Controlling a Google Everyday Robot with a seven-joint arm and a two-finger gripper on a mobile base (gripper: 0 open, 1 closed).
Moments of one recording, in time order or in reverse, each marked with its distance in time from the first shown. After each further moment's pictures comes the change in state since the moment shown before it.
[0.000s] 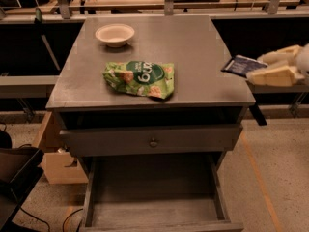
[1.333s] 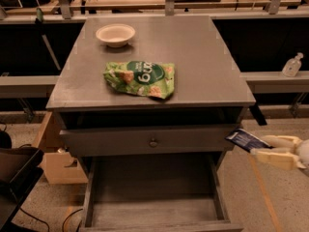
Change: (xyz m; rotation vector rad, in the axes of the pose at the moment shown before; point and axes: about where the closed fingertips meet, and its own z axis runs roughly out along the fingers) arm 0.190 0.093 -0.004 -0.122 -0.122 0.327
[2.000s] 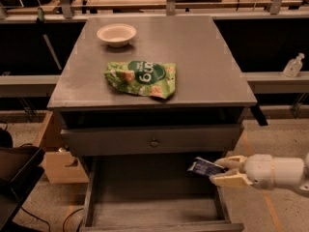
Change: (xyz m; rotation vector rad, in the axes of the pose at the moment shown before) arm 0.090 0.057 0.111 -0.254 0.139 -0.096
